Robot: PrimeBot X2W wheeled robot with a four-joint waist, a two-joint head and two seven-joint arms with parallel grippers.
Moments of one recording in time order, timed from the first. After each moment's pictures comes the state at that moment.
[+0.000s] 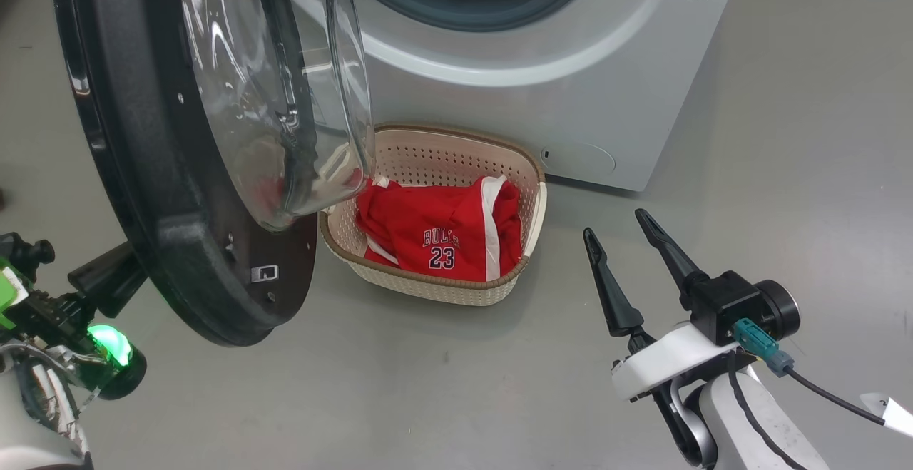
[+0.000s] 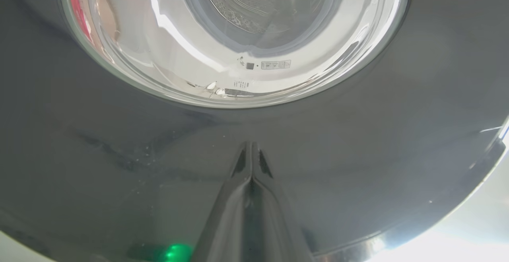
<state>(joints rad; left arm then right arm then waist) -0.64 0.03 0.77 0.71 -1.35 -0.12 1.44 -0.18 -0.08 0.36 0.21 0.24 0.01 -0.24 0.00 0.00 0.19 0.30</state>
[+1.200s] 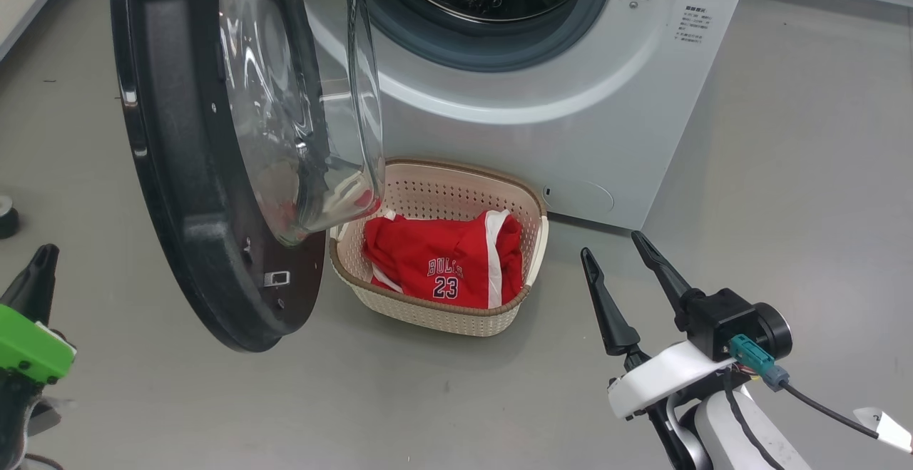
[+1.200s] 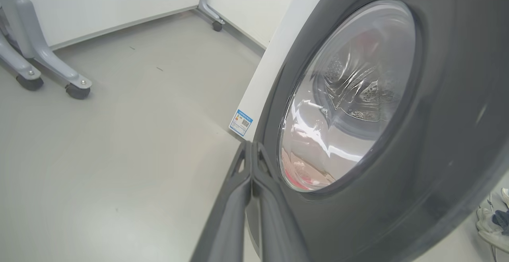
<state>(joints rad) -0.17 0.15 0.33 -0.02 -0.73 -0.12 0.58 -0.14 -0.07 0.36 0.22 0.26 0.02 -0.25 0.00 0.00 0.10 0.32</state>
